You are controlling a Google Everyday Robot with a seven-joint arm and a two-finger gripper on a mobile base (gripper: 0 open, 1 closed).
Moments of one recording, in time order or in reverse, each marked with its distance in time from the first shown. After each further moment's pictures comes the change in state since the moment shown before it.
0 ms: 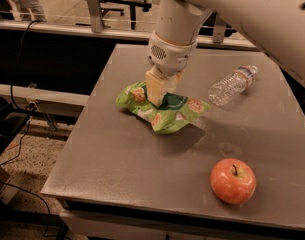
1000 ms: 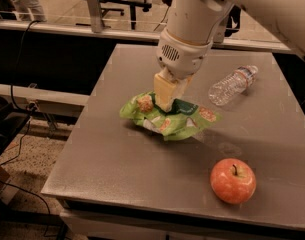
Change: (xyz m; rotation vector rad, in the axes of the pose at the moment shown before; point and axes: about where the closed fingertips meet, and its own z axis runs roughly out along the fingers) arm 0.035 0.022 -0.023 -0.011 -0.003 -0.009
